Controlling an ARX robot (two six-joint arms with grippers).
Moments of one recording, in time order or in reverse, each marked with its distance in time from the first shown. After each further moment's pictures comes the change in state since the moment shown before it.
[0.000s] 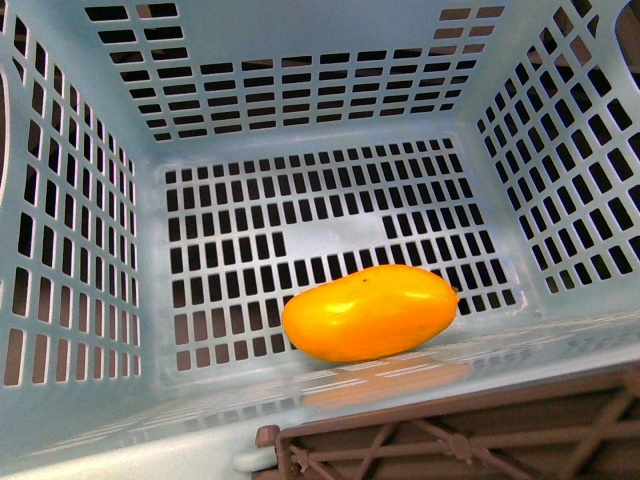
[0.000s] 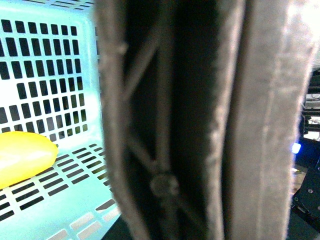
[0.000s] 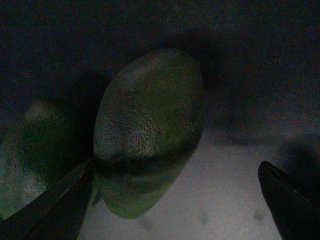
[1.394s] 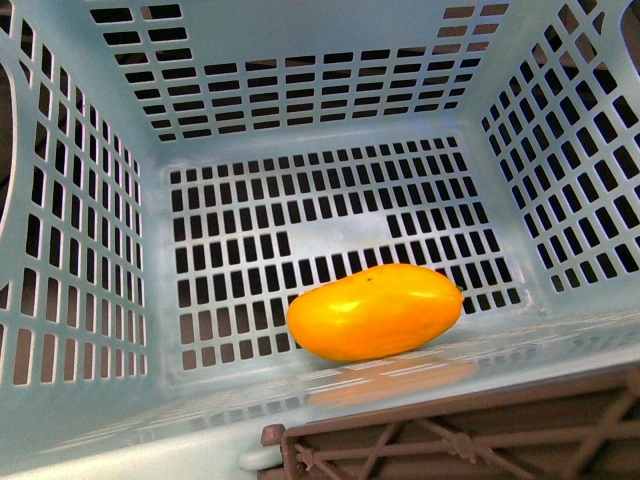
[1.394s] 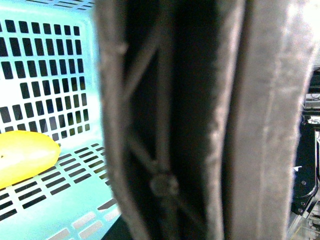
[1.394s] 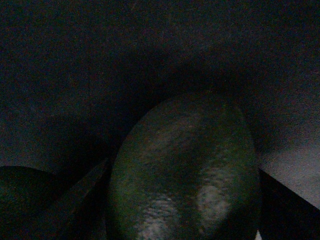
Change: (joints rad) left arm 0.000 0.000 0.000 0.000 0.000 0.000; right arm 0.037 0.148 0.178 -0.042 0.031 0.145
